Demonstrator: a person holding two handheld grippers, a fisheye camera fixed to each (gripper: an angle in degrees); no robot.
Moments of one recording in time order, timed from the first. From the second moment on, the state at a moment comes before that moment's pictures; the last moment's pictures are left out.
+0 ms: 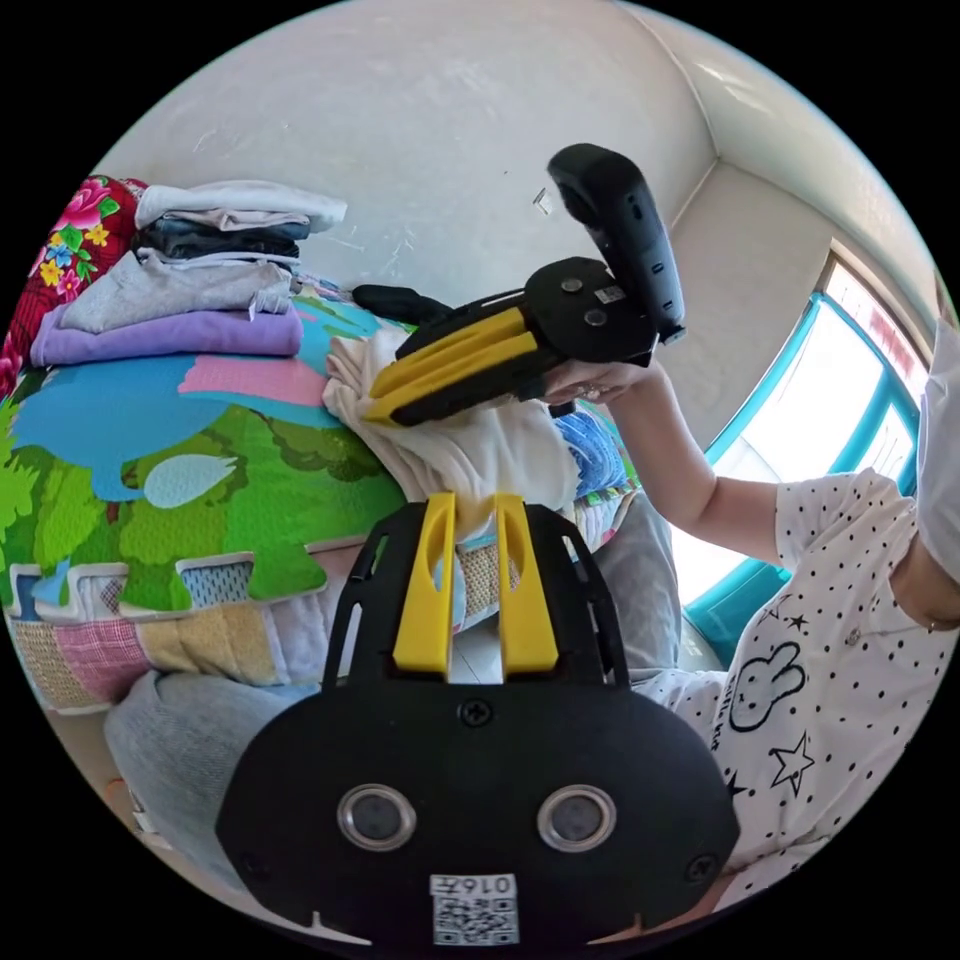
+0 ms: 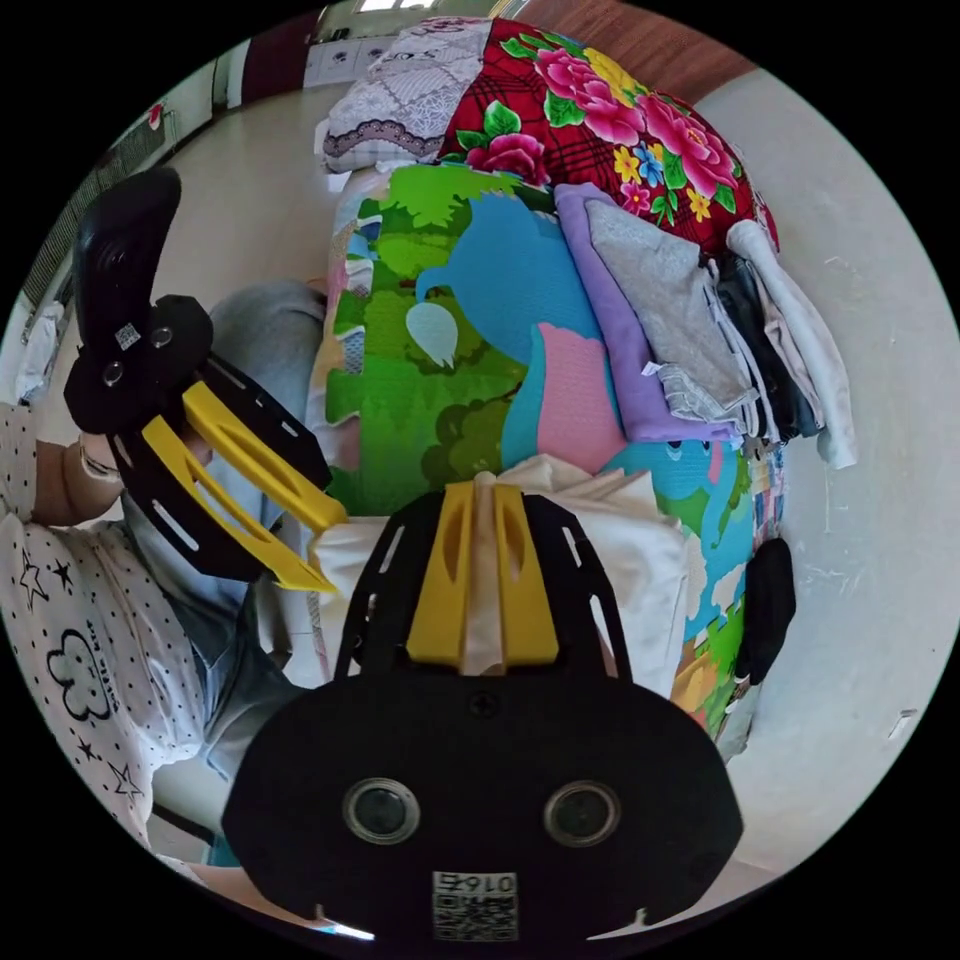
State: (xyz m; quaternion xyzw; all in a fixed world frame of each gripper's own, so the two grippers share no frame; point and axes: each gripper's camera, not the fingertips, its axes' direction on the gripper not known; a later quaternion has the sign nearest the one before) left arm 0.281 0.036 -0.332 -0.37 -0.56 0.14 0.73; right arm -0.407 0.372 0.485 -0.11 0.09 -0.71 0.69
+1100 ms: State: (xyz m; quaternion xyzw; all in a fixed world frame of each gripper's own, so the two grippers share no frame) left arm 0.318 0.022 -0.316 -0.36 -0.67 0.10 0.64; right arm -0.312 0.350 0.426 -0.05 0.01 -0.60 0.80
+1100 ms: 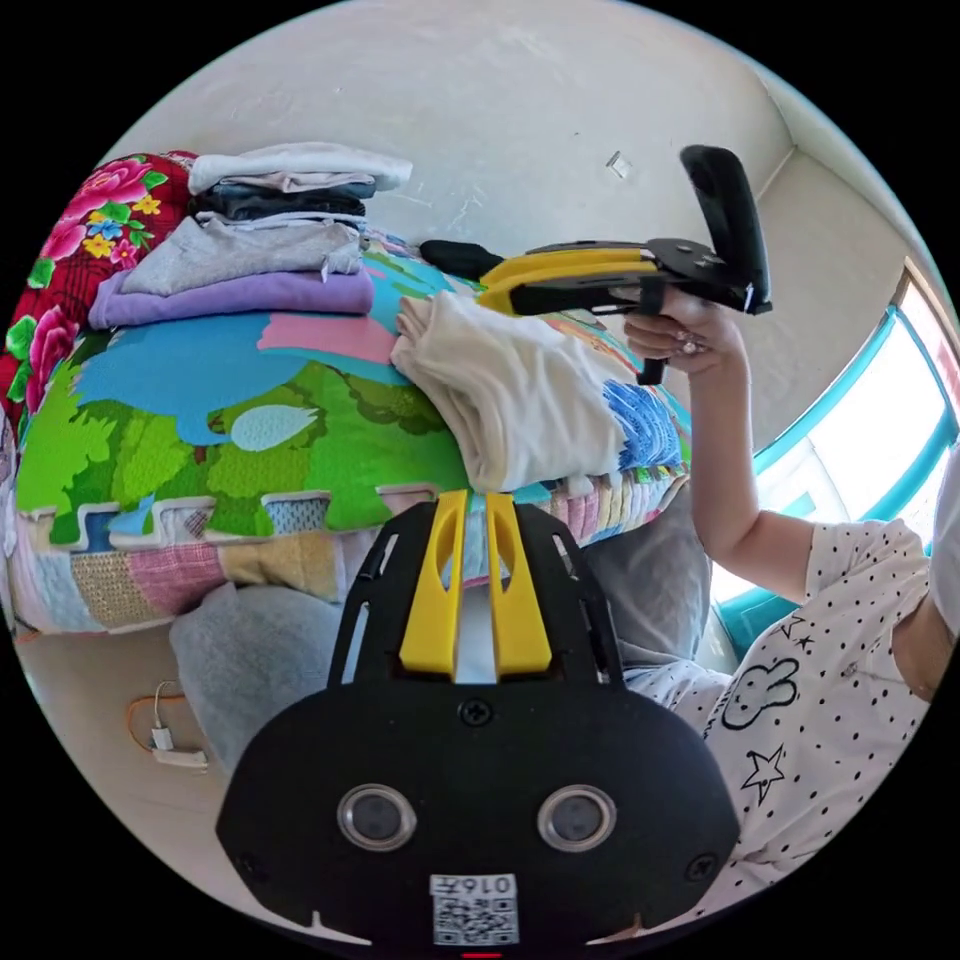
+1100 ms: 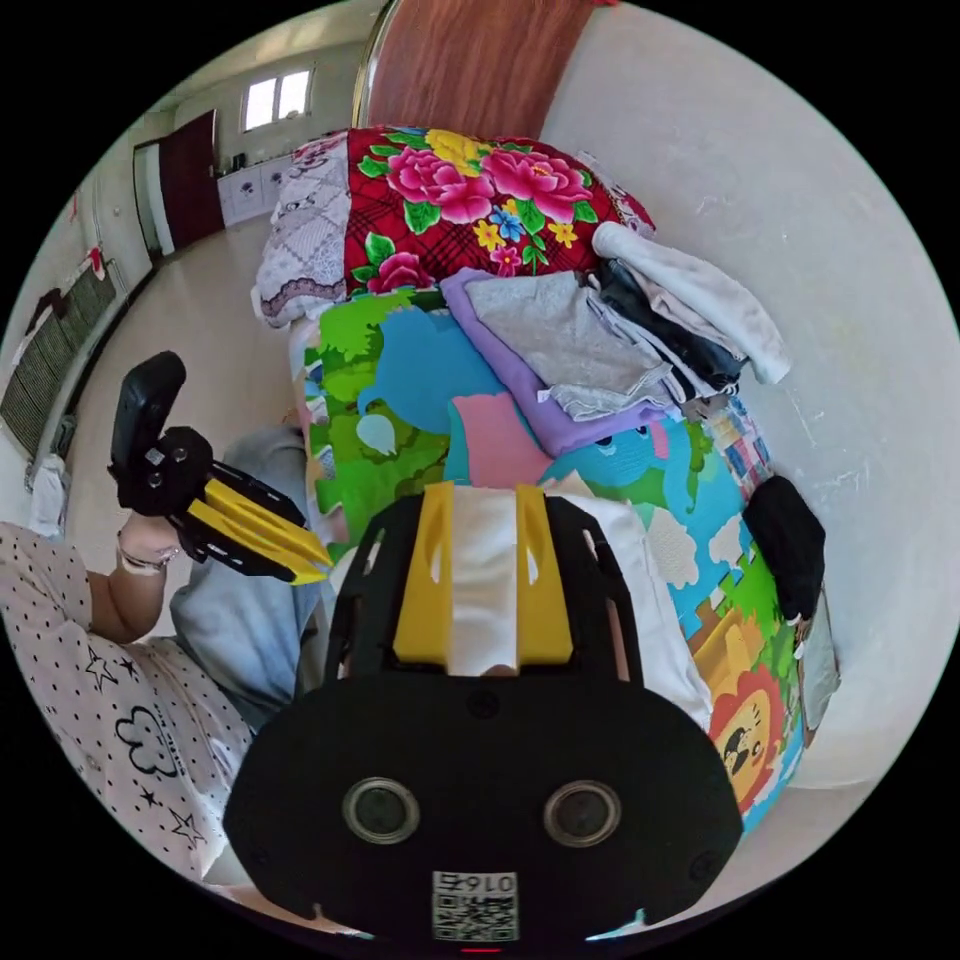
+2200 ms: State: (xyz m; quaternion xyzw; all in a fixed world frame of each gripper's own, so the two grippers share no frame) left arm 0.267 0.041 -0.135 -0.43 -0.65 0.25 0.58; right arm 0.044 0.460 0.383 0.08 0.02 -0.35 0.93
